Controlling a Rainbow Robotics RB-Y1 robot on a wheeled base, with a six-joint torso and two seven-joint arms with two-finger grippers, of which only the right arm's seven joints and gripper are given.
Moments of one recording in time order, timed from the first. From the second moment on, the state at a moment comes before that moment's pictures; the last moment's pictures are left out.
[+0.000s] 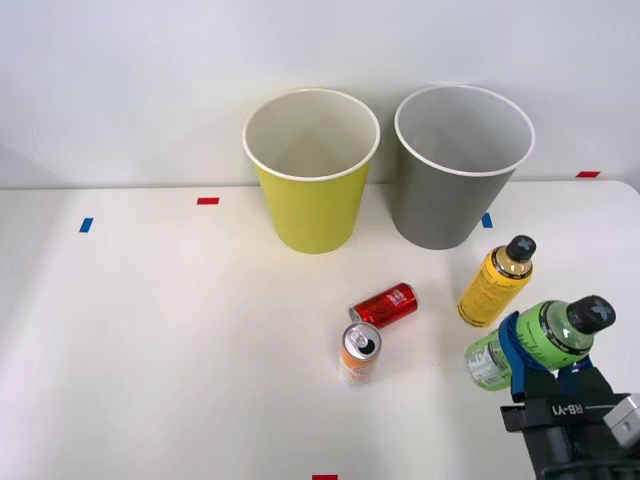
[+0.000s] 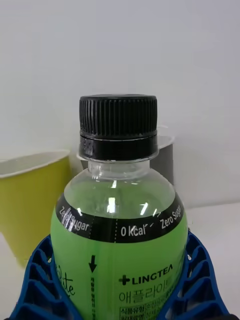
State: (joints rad) arm 0.76 -0.32 0.31 -2.19 -0.31 -0.50 1.61
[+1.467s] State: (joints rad) arm -0.32 -0.26 0.22 -1.93 -0.41 0.11 1.44
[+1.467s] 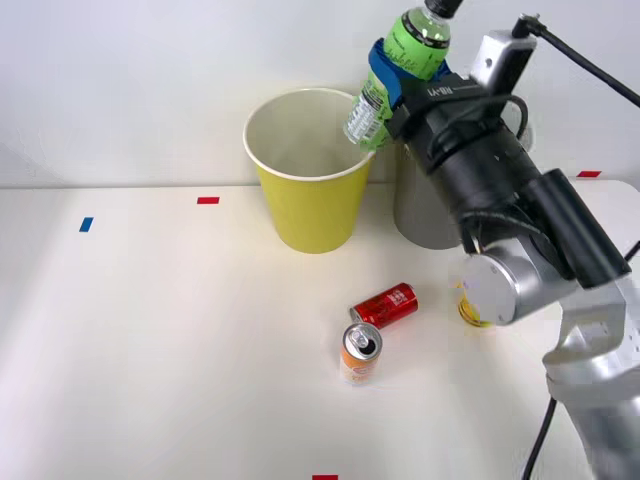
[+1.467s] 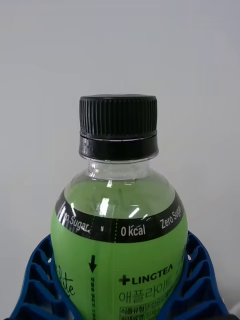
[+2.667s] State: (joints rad) arm -0.72 -0.23 0.36 -1.49 -0.42 0.11 1.42
